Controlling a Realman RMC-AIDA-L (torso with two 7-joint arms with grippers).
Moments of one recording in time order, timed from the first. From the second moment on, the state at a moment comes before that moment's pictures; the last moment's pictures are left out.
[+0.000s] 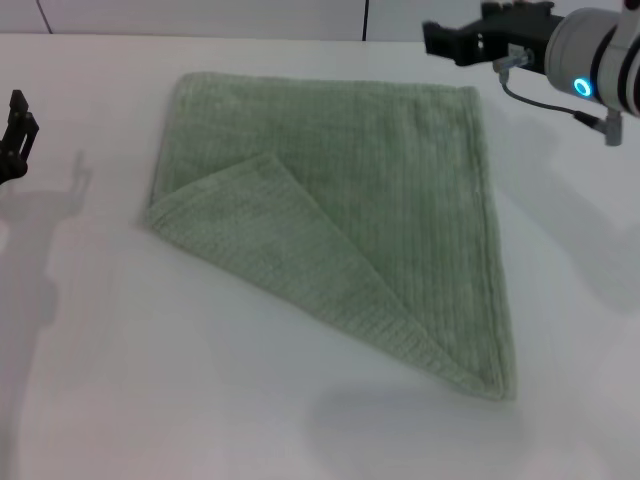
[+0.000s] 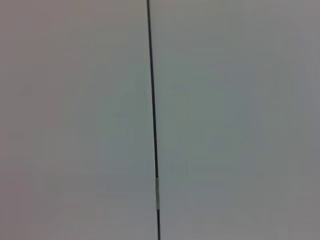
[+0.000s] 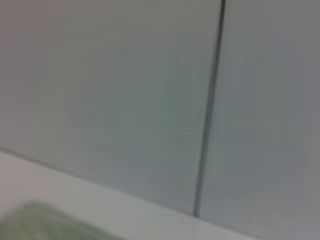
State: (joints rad) left arm -0.27 -2.08 -1.16 -0.30 2.48 1.17 0.01; right arm 0.52 1.88 1.17 1.38 -2.88 0.52 0.37
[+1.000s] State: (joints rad) left arm -0.30 -1.97 -1.12 -0.74 2.76 0.65 -0.14; right arm 0.81 2.06 1.68 0.90 -2.65 0.83 -0.16
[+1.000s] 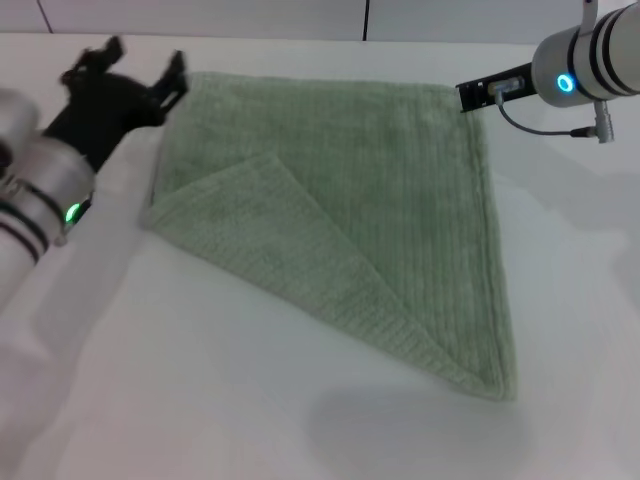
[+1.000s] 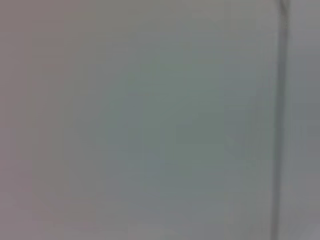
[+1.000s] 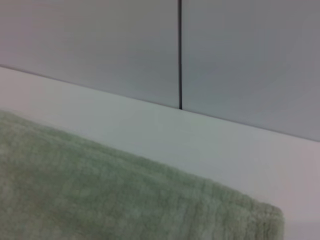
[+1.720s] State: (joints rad) left arm -0.22 -1.95 -1.17 -1.43 2.89 -0.21 -0.02; right arm 0.83 2.06 1.69 0.70 -2.65 0.66 -0.21
